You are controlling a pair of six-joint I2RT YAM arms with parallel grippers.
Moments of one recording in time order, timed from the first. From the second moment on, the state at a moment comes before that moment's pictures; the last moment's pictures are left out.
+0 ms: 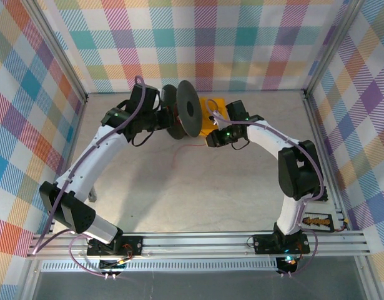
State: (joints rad) left arm -0.48 1.51 1.60 -0.81 0.07 -0.54; right arm 0.41 1.85 1.38 -0.55 -0.59 0.03
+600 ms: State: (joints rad) left arm -0.51 1.61 1.77 -0.74 -0.09 -0.61; right arm 0.41 1.52 1.13 -0.44 -0.70 0.13
